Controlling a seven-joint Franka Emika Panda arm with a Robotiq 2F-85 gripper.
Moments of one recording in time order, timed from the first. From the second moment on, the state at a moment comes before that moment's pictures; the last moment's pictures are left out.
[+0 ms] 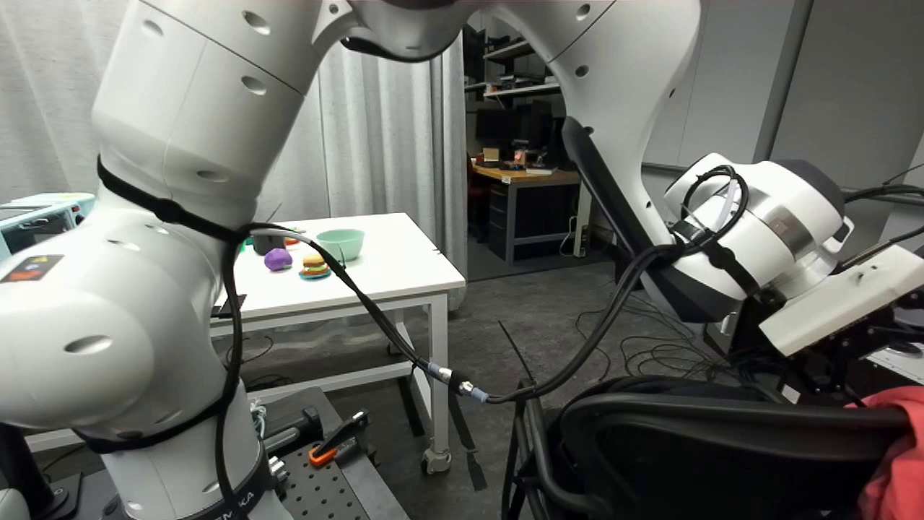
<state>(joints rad) -0.35 0.53 -0.19 -1.79 -1.37 2.71 0.20</state>
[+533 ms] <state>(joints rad) -0.33 0.55 -0.20 -1.78 -1.37 2.70 0.19</state>
